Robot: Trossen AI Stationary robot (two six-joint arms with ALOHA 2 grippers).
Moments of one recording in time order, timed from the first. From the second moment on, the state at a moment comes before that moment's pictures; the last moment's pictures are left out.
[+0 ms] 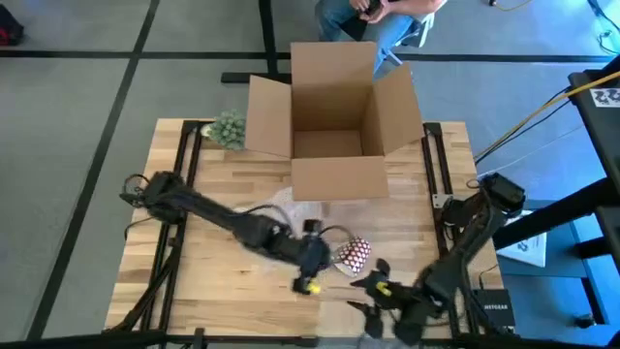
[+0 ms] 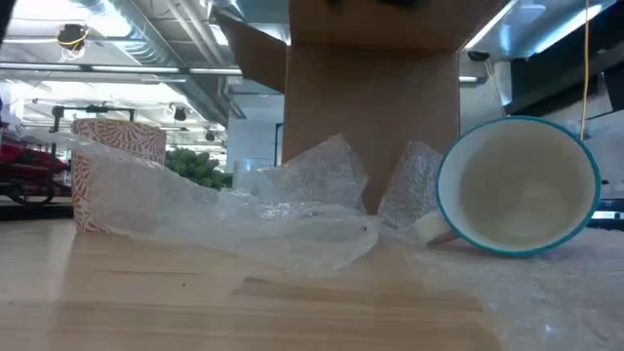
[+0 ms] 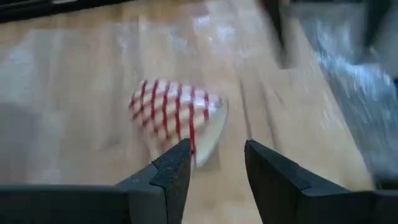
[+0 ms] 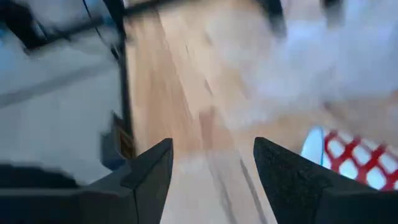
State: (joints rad) left arm -0.43 1.88 1.71 -0.68 -0.35 -0.10; right arm 0.88 1.71 1.19 -0.39 0.67 1.03
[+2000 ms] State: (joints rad) left arm -0.72 1.84 1.48 -0.92 -0.84 -0.52; right arm 0.67 2.03 1.66 -1.48 0.53 1.33
